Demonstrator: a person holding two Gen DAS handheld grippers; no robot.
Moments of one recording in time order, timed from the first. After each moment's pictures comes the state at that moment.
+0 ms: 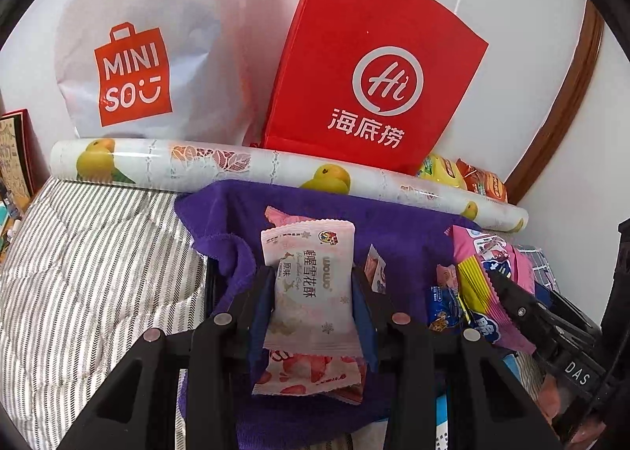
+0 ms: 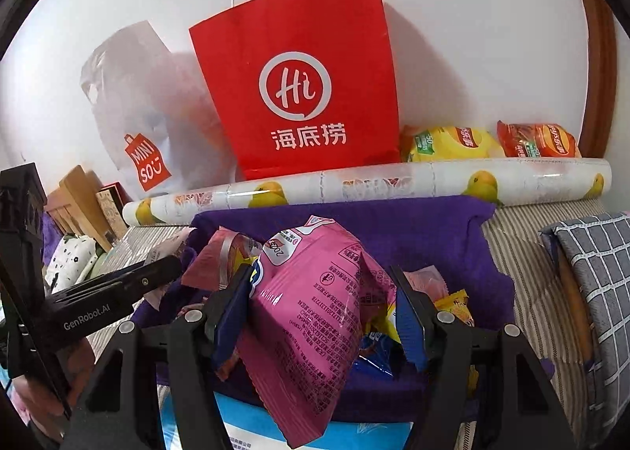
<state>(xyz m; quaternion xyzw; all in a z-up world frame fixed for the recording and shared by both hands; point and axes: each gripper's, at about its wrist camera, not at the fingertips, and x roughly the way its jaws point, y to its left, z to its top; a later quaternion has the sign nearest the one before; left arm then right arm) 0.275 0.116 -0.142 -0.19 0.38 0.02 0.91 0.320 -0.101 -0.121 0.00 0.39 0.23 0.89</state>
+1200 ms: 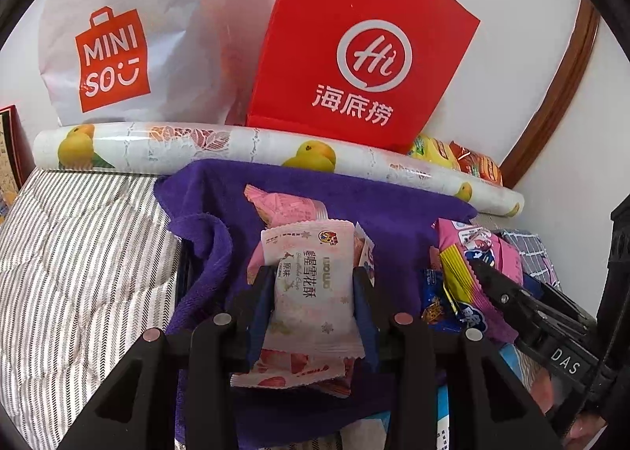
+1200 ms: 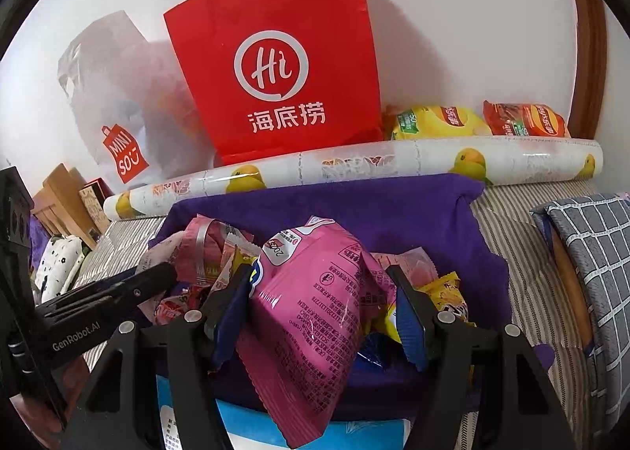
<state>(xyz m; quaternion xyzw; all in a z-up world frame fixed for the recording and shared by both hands) 0.281 0.102 -0.153 -0.18 0.40 0.00 0.90 0.327 -0.102 -0.132 0.00 0.42 0.20 0.89</state>
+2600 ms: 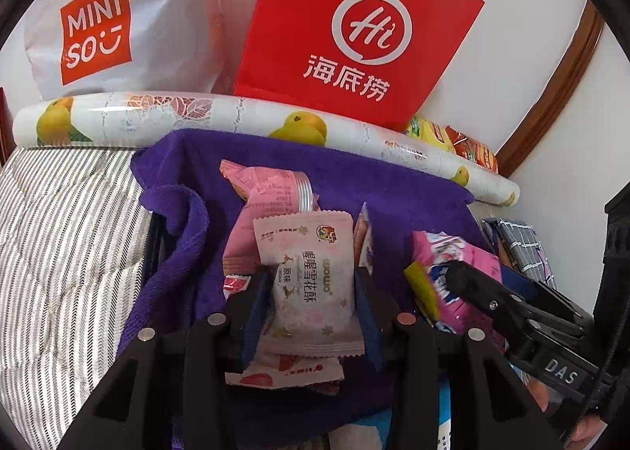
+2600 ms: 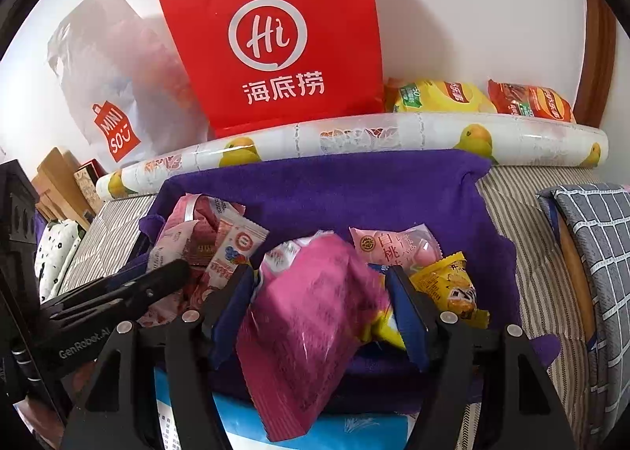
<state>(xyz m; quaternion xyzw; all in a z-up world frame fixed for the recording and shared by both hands) 0.289 0.096 -0.170 -0.20 0.43 -0.02 0.88 0.332 -0.097 -0.143 -0.02 0.46 0.20 0.87</state>
